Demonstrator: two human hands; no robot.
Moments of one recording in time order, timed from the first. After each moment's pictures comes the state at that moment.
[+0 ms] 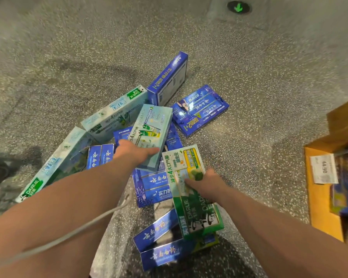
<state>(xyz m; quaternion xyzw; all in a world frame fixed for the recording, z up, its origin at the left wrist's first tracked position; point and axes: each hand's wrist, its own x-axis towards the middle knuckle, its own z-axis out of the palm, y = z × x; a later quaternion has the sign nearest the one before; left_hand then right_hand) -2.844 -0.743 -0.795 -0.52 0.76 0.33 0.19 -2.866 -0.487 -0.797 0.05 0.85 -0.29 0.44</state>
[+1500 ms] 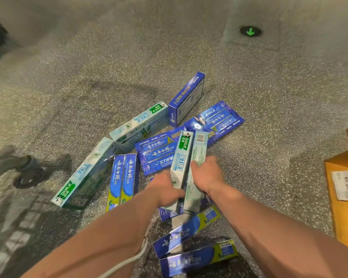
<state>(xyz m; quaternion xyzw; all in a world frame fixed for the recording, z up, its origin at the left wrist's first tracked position) -2.775 -0.695 -0.770 -0.27 0.84 0.39 0.24 -2.865 -0.570 -0.761 0.05 0.89 -0.37 0.26</state>
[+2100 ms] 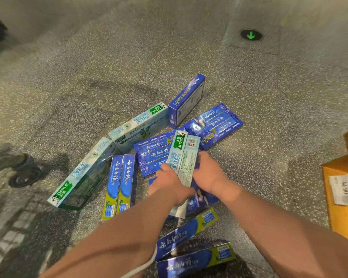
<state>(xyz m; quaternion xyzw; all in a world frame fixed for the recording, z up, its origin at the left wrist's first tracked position) -2.792 -0.664 -0.756 -0.39 0.85 0.26 0.24 -2.882 -0.563 -0.759 -0.14 0.90 -0.28 0.29</state>
